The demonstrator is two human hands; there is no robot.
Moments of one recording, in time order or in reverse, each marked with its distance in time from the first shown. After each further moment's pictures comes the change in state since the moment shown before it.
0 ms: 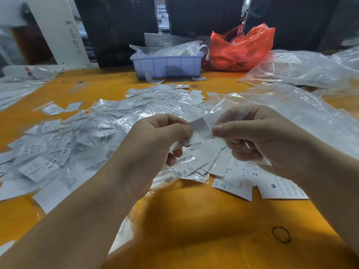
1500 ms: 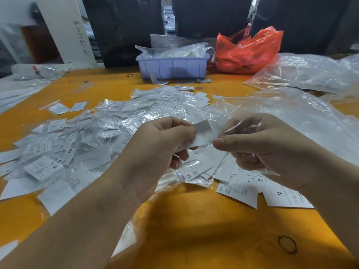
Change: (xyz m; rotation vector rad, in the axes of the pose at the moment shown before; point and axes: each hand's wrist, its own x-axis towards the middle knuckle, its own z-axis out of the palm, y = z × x) left_hand -0.001 0.002 0.000 -0.068 0.002 -0.030; right_hand -0.001 -0.002 0.005 -0.063 0.000 0.053
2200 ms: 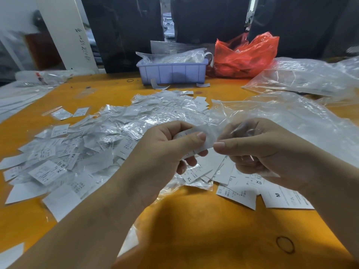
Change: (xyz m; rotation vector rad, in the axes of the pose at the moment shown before) left_hand -0.003 -0.002 -0.002 0.051 -0.150 0.089; right_hand -0.001 -0.002 -0.004 0.007 -0.078 0.016
